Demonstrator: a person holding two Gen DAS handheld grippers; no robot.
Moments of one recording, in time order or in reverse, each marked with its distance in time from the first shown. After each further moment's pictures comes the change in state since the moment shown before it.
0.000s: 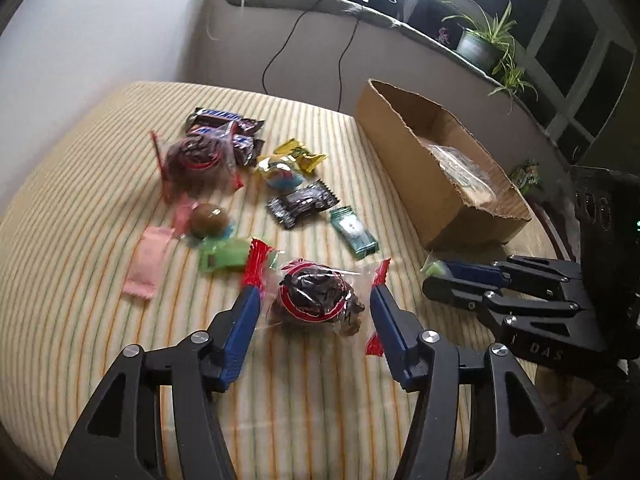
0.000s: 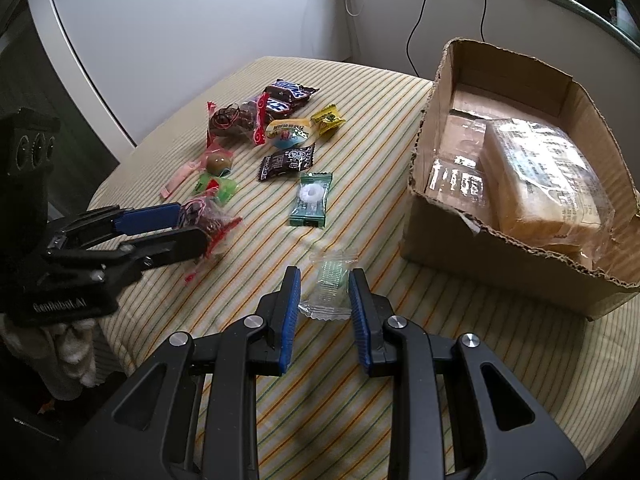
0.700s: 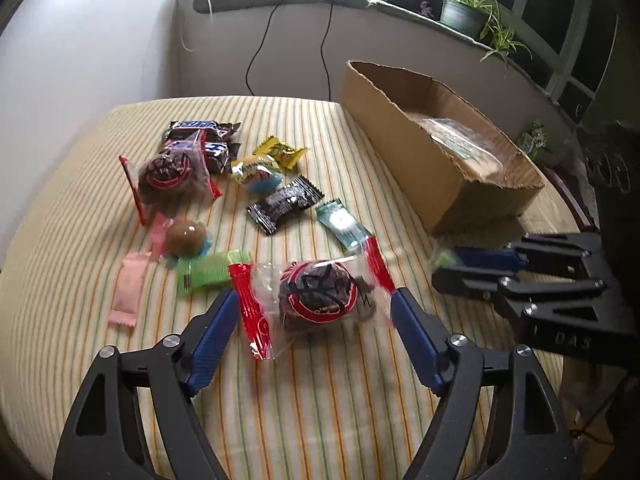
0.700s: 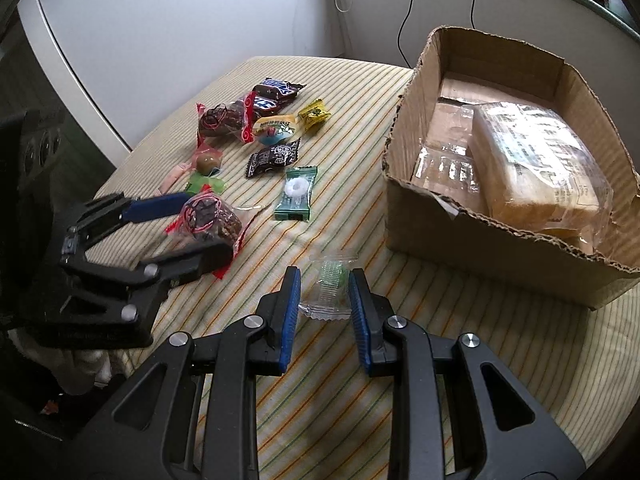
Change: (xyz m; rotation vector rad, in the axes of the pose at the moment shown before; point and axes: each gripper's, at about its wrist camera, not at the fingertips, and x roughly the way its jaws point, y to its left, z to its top) left arm 0.013 -0.016 0.000 0.135 0.023 0.068; right arm 0.001 -0.008 -0.005 0.038 0.003 0.013
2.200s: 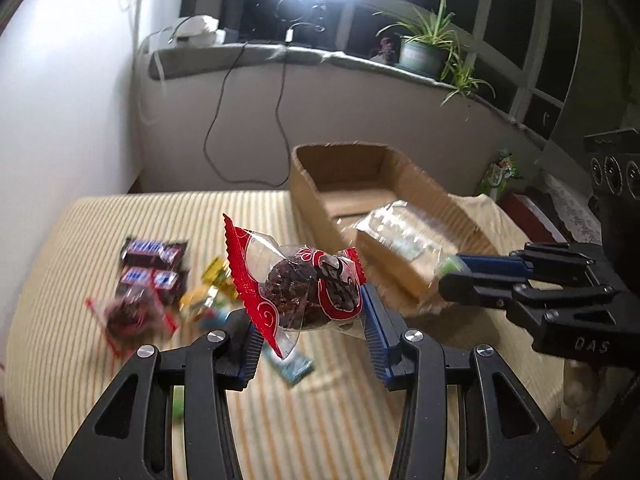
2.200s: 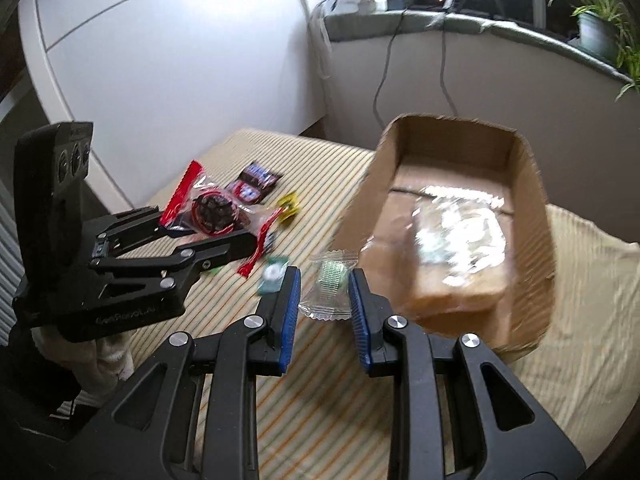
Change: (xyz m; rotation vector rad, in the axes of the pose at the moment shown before) left arm -0.010 -0.038 0.080 0.088 -0.156 -0.088; right arm -0.076 -0.026 0.032 0.015 -0.183 -0.046
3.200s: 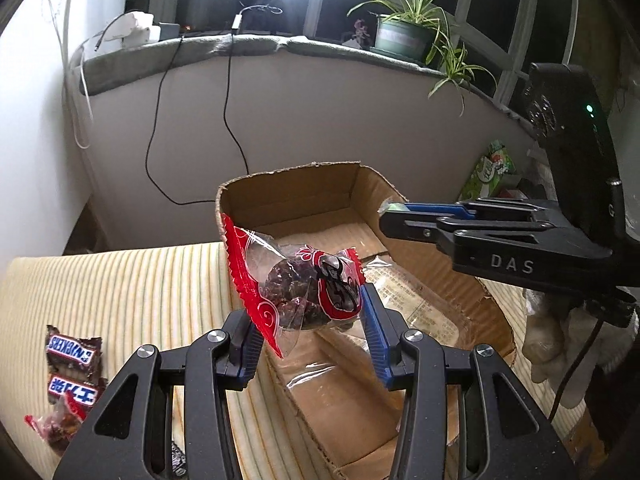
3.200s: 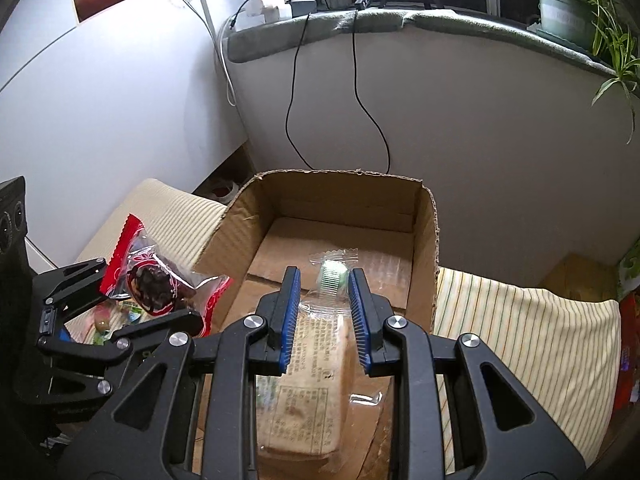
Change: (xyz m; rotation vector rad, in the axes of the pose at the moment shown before) left arm 0.086 -0.037 0.058 0.055 0.059 -0.070; right arm 0.055 -0.128 0.076 0.087 0.002 -0.117
